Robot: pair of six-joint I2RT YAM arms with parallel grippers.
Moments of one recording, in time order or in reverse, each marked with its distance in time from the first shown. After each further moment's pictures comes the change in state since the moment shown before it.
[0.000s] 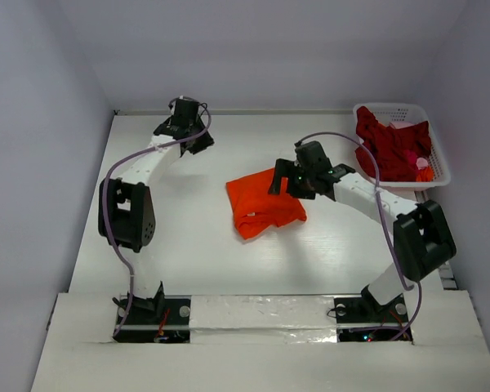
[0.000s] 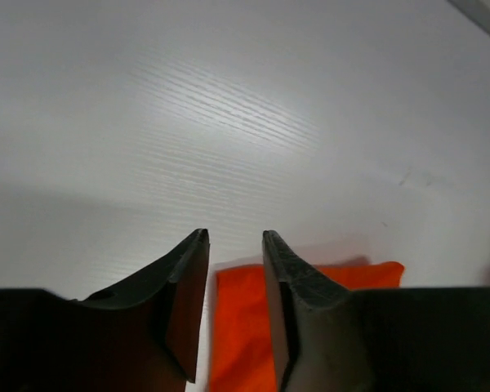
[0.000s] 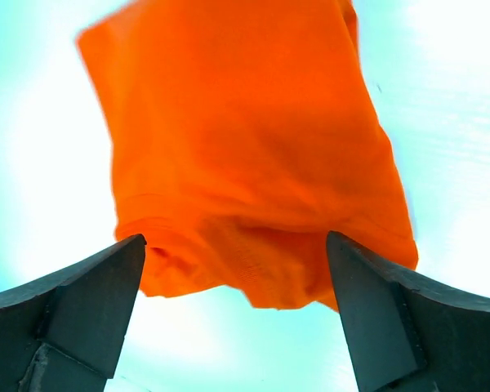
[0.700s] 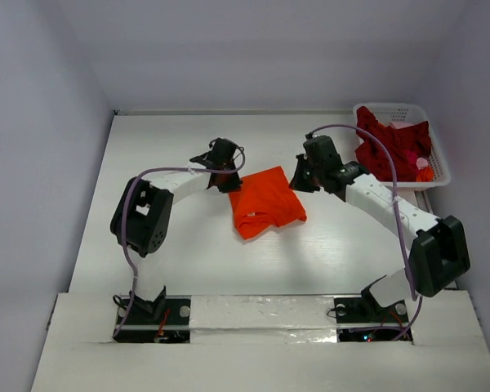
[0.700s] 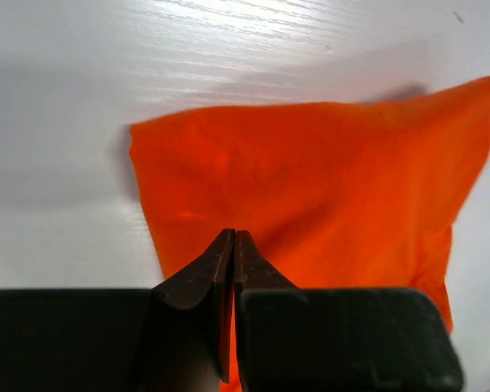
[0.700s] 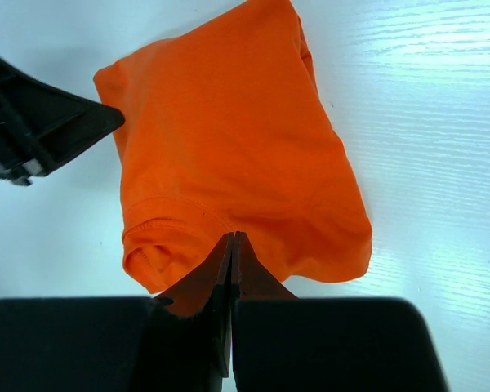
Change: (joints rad) left arm -0.246 -0.050 -0.325 0.118 0.056 -0.055; right arm 0.000 -0.131 0.055 -0.108 0.151 -0.017
